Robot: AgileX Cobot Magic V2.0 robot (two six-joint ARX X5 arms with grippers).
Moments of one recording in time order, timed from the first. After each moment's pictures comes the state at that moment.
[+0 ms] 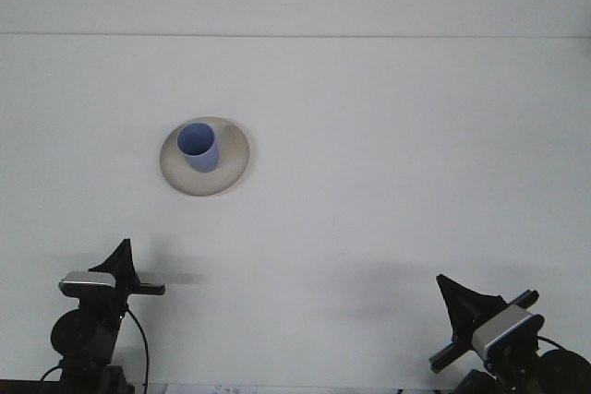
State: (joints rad) left arm 0.00 0.00 0.03 -0.01 -0.01 0.07; right arm 0.71 0.14 0.68 -0.75 0.16 0.03
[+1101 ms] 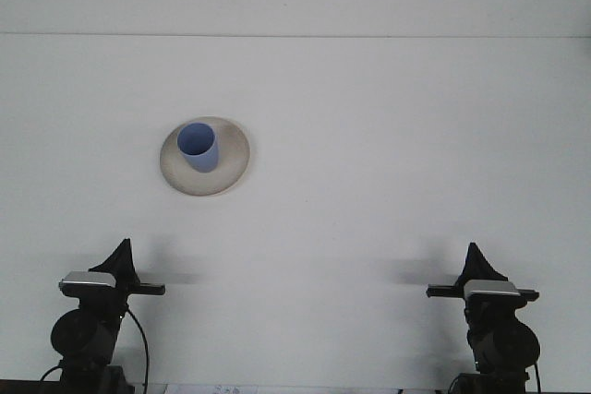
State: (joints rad) left arm 0.00 0.00 0.03 -0.01 -0.01 0.07; right arm -0.05 0.00 0.01 -0.06 -0.03 0.01
